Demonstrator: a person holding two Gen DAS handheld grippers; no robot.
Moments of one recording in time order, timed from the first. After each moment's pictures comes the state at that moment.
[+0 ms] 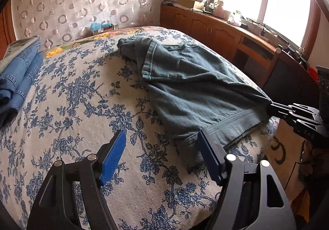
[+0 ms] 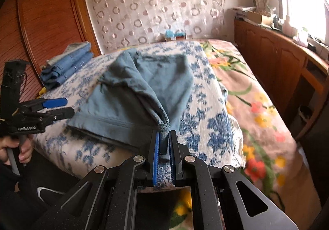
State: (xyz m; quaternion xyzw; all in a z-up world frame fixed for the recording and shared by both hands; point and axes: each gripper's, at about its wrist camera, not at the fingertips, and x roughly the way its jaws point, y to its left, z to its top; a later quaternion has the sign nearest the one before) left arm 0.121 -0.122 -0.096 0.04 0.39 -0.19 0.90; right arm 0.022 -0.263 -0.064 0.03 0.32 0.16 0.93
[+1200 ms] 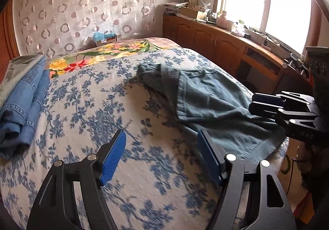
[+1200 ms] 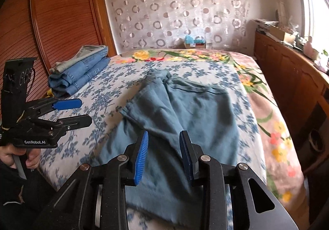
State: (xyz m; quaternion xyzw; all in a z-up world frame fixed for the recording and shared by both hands) left arm 0.174 -0.085 -0.066 0.04 0.36 -0.19 0.91; right arm 0.093 -0.195 -0.020 -0.01 0.31 0.22 0.93
